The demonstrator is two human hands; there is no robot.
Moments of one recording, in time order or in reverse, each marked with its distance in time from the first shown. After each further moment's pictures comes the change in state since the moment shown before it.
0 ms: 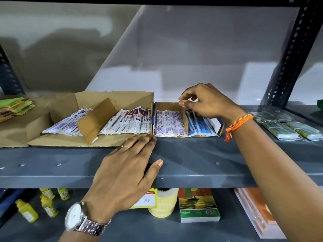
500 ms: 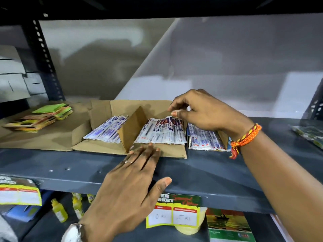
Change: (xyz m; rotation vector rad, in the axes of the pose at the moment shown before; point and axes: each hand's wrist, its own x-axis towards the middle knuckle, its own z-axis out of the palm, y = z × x) left_hand -0.038 -0.058 -0.016 -0.007 0.037 -0.069; right_hand 0.030 -0.108 0.027 0.102 -0.105 -0.253
